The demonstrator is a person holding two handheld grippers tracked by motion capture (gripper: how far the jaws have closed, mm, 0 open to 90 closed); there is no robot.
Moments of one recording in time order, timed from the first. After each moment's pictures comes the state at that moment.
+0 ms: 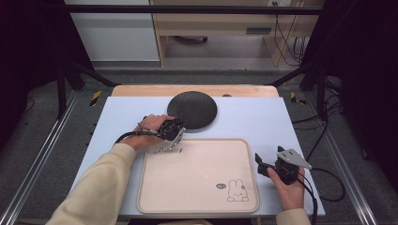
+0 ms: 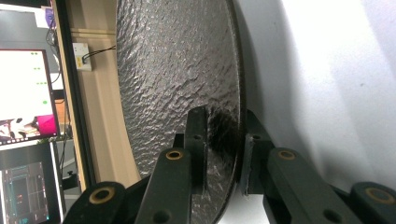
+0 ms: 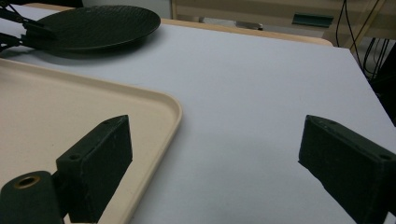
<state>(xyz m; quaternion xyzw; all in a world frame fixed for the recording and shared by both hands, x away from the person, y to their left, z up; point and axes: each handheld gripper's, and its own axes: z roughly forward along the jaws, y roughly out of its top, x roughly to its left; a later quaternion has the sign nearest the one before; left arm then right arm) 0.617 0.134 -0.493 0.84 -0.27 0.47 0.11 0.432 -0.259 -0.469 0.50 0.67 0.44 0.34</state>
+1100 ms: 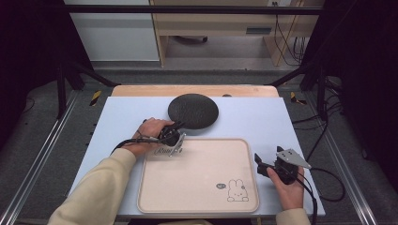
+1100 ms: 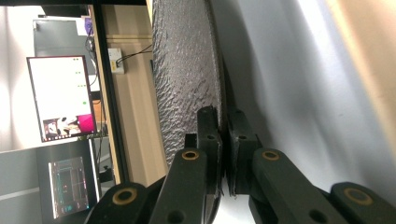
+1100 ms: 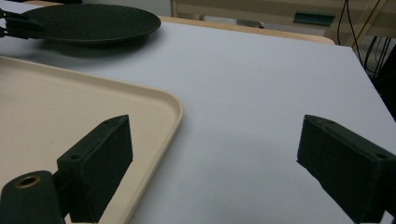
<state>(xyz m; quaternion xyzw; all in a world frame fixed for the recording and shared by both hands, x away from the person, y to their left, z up) 0.591 0.129 -0.491 0.80 -0.29 0.52 0.12 0.433 -0.259 -0.470 0.50 0.67 0.44 0.34</state>
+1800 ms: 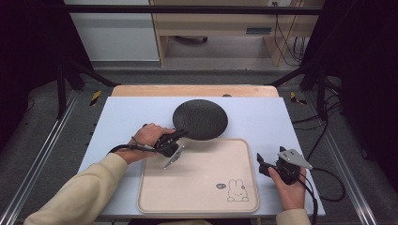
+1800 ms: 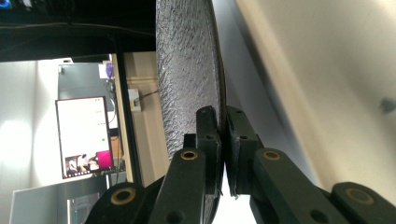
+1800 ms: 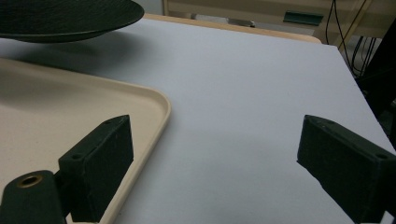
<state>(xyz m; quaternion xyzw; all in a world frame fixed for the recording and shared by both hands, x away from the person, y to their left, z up) 0.540 0.132 -0.469 0.77 -0.32 0.51 0.19 0.432 -0.263 -0.470 0.50 0.66 0.43 0.35</state>
